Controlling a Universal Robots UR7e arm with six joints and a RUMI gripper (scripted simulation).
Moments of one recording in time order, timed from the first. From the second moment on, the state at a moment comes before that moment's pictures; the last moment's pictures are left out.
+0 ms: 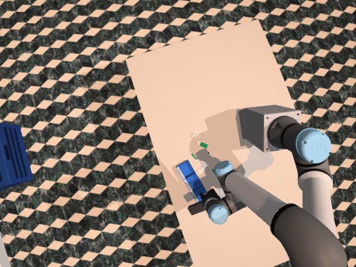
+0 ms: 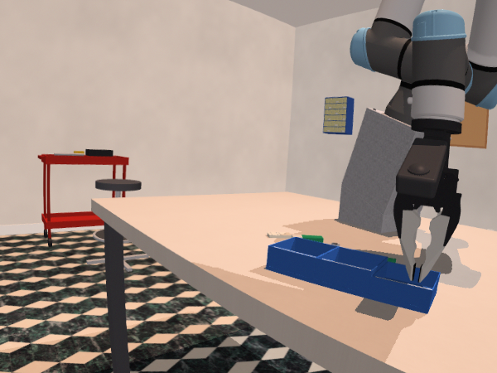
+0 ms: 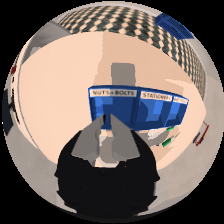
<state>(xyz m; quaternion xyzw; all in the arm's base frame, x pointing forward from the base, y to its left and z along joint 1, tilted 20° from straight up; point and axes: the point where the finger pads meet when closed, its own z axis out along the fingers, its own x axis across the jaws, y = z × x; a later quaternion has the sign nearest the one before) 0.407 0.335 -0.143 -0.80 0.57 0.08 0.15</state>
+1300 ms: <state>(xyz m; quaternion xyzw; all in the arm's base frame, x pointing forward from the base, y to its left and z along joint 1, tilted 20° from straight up) 0.406 0.334 -0.141 -0.80 0.57 0.08 0.15</state>
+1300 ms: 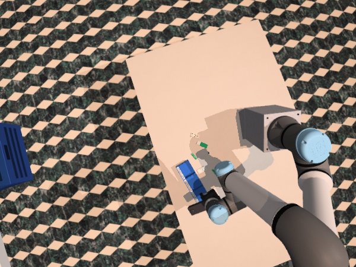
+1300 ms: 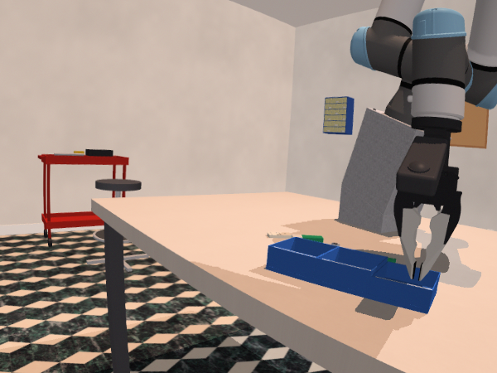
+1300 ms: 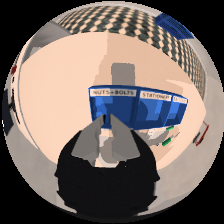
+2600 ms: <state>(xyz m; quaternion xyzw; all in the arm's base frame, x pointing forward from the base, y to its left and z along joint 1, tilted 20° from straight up) 0.405 0.311 -0.076 -0.80 0.57 0.08 0.15</state>
